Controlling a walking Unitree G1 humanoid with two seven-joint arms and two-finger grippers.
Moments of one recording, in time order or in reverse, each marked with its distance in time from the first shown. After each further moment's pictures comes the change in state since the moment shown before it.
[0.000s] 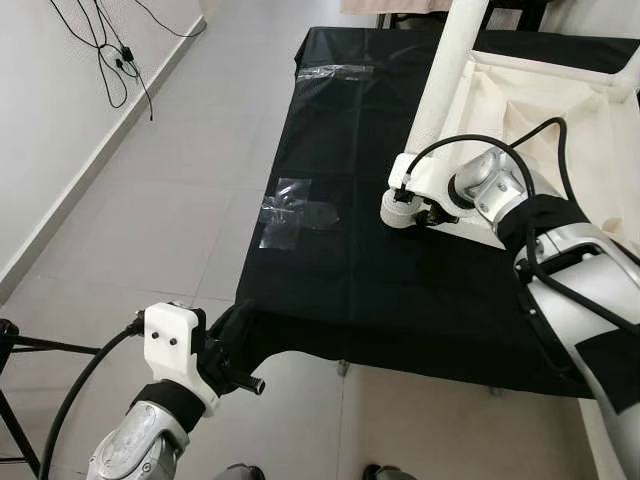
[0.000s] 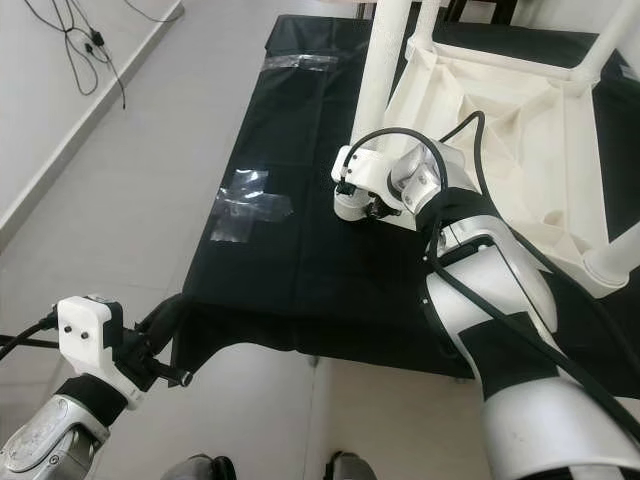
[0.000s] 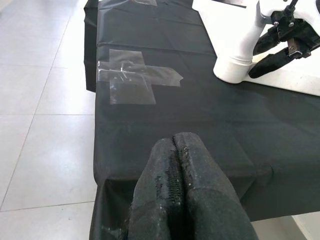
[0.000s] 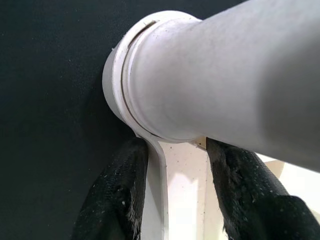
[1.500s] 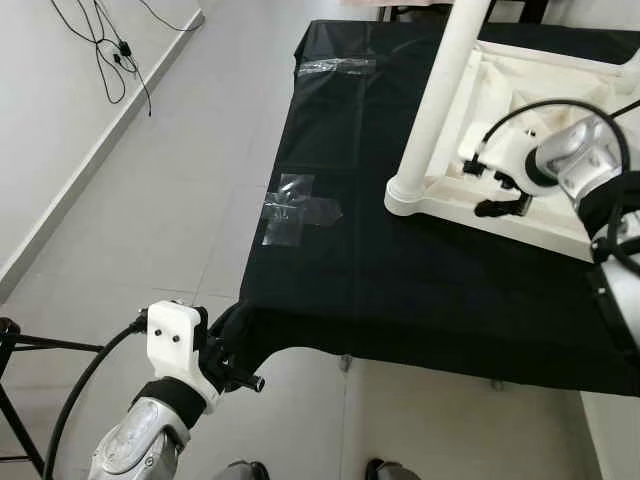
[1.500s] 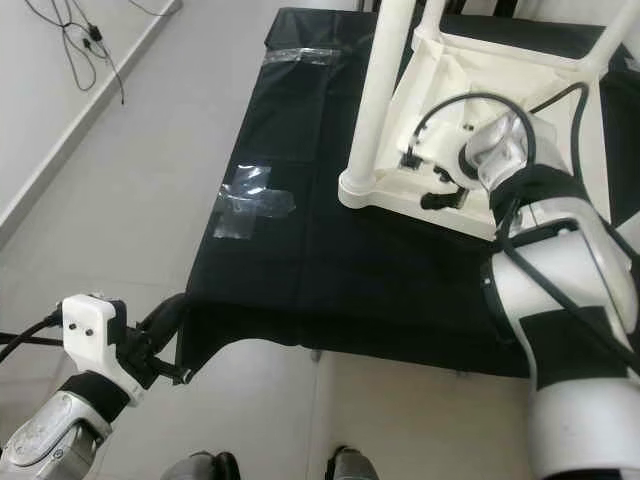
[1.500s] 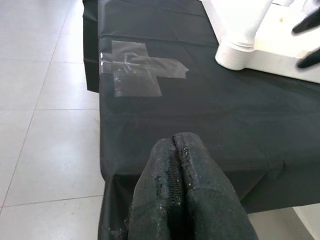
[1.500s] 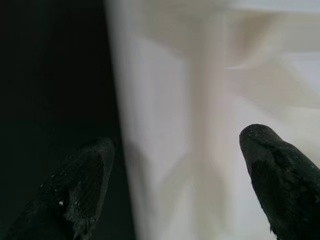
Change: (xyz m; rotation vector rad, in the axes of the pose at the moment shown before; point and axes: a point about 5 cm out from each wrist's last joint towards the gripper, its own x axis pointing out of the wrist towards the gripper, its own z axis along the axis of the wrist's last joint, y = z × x) left arm 0.004 0.003 -0.003 0.009 0.012 0.005; right arm -0.023 -0.021 -0.055 0.066 0.053 -0.013
